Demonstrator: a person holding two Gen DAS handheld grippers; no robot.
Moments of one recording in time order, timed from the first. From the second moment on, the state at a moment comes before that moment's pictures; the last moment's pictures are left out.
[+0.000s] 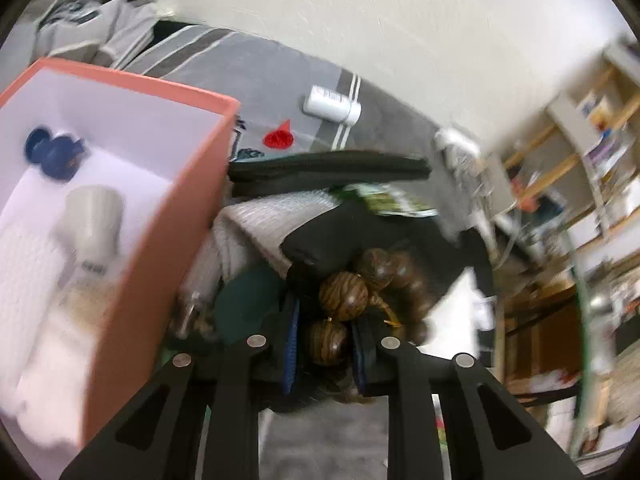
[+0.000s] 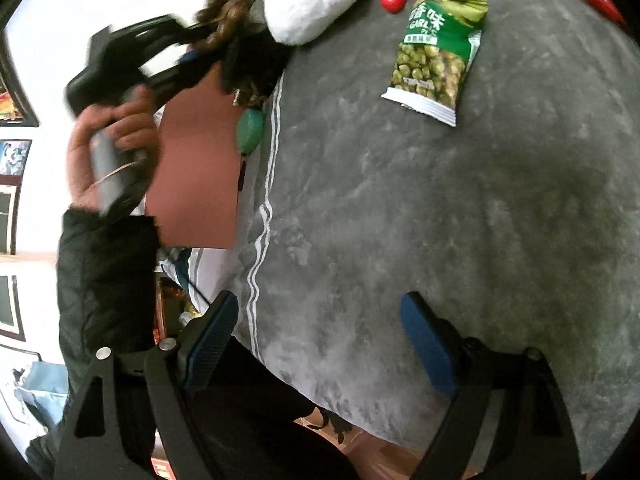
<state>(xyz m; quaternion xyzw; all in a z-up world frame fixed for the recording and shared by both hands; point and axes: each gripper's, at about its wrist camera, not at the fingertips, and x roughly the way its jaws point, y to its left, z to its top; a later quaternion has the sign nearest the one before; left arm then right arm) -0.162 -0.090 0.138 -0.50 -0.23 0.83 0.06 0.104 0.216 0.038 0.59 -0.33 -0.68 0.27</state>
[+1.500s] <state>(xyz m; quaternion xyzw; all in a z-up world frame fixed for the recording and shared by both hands) -0.140 -0.043 0.148 -0.43 0.04 0.90 0.06 0.103 0.199 0.054 0.57 -0.30 -0.74 0.21</state>
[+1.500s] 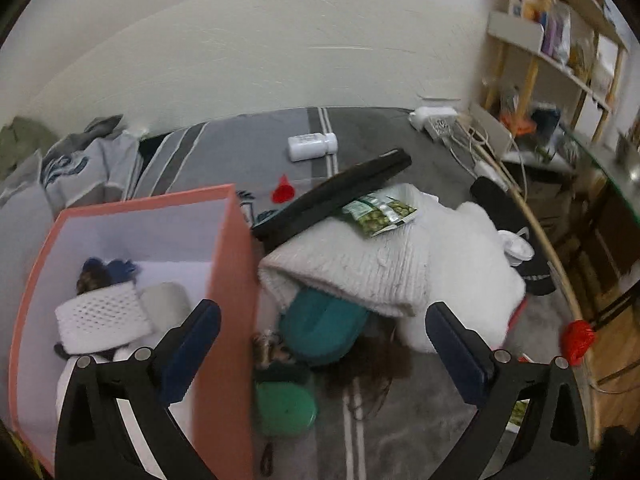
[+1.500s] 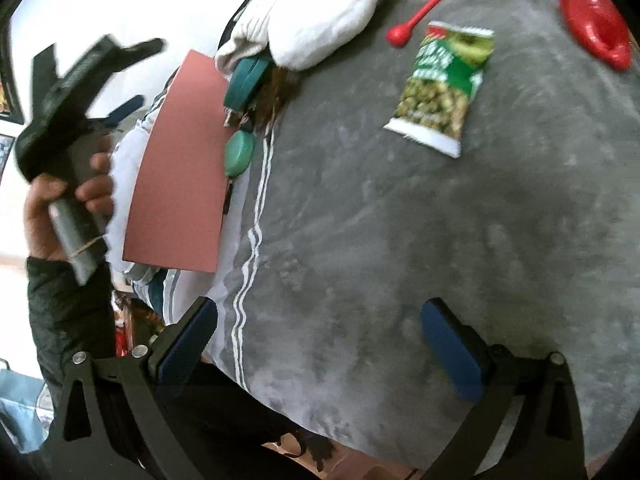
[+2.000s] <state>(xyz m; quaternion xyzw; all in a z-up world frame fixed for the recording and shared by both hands) -0.186 0.004 0.090 -0.46 0.05 0.88 0.09 0.092 0.237 0.056 0.55 -0.36 -0.73 0.19</state>
